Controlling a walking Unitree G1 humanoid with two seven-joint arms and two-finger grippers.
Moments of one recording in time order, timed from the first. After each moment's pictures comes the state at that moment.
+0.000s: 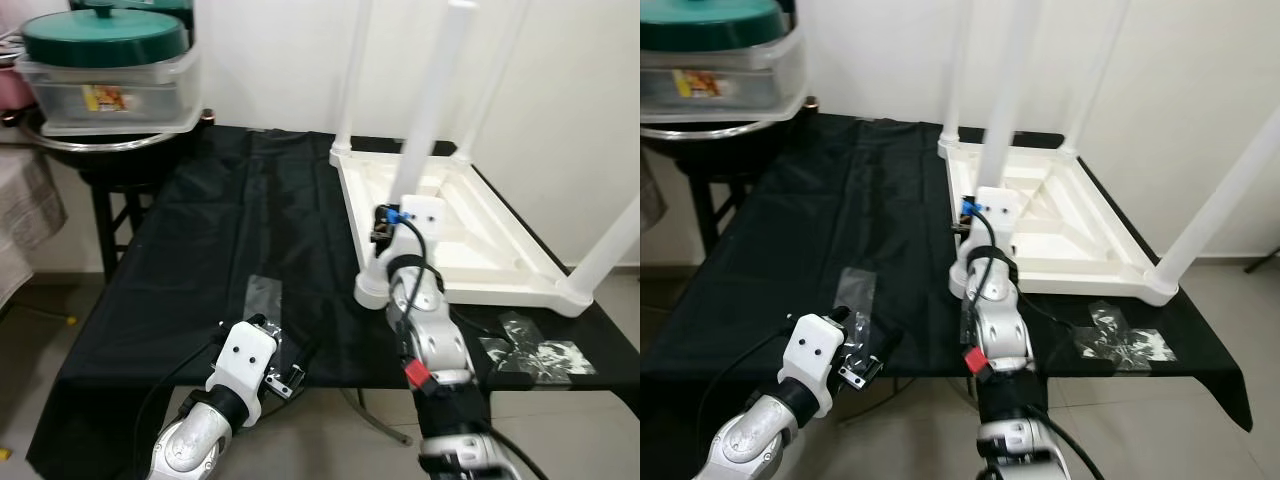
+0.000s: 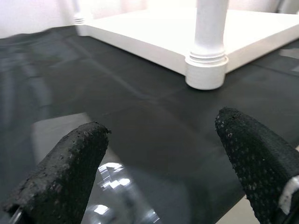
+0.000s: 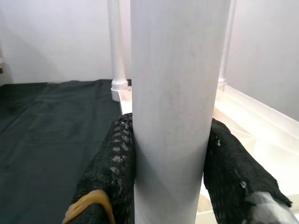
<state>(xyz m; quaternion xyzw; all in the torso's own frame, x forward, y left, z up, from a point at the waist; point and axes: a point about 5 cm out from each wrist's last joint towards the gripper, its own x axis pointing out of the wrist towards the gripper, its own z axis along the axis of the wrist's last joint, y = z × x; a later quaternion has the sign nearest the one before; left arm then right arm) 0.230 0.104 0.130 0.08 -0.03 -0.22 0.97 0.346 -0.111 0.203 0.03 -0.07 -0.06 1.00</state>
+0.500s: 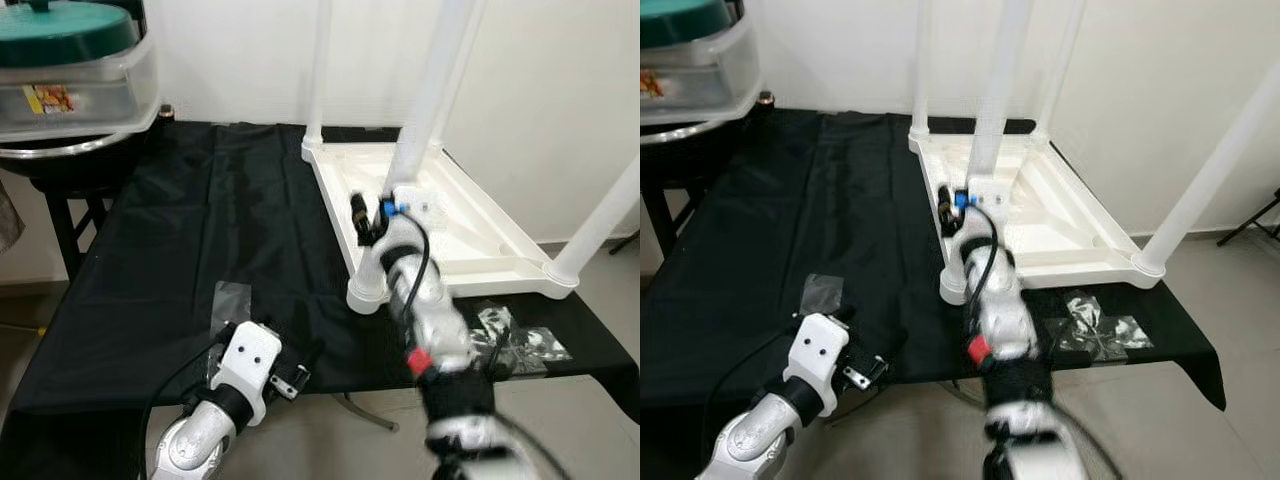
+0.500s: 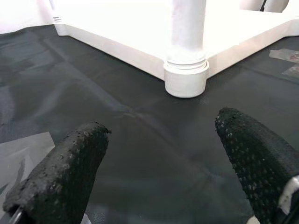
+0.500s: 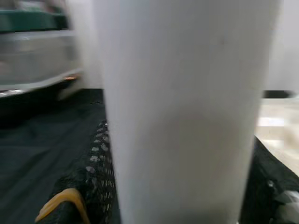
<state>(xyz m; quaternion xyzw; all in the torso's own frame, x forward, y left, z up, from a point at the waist) 0.230 0.103 0.130 0.08 -0.03 -0.22 0.97 0.373 -0.117 0.217 0.06 -0.09 0.17 0.98</state>
